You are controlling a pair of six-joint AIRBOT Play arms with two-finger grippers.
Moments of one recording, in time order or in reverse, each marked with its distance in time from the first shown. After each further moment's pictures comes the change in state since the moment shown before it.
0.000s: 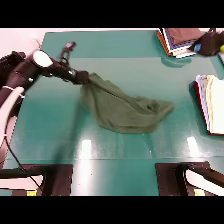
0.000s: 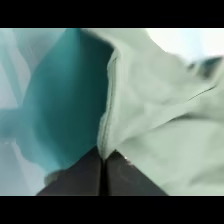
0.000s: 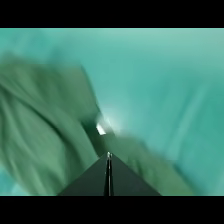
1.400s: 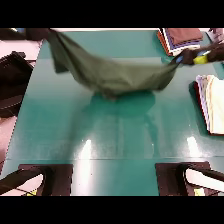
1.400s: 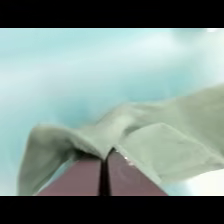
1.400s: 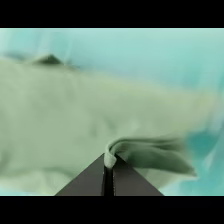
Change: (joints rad) left arm 0.066 0.323 0.333 0.116 -0.023 0.002; right arm -0.097 -0.066 -0.116 0.178 -0.236 -0.107
